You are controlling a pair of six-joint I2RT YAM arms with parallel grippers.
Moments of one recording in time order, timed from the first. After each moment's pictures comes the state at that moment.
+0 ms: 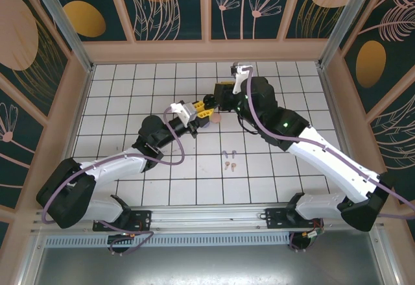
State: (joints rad) left arm -0.71 1.36 0.63 0.93 0.33 0.05; right arm 0.87 1.23 1.33 -0.38 0.25 0.45
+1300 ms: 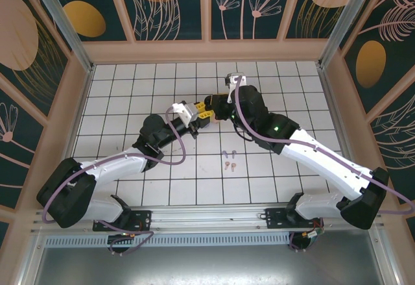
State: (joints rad) left arm -0.71 1.36 0.63 0.89 0.33 0.06; right arm 0.90 1.25 1.24 -0.38 0.29 0.49
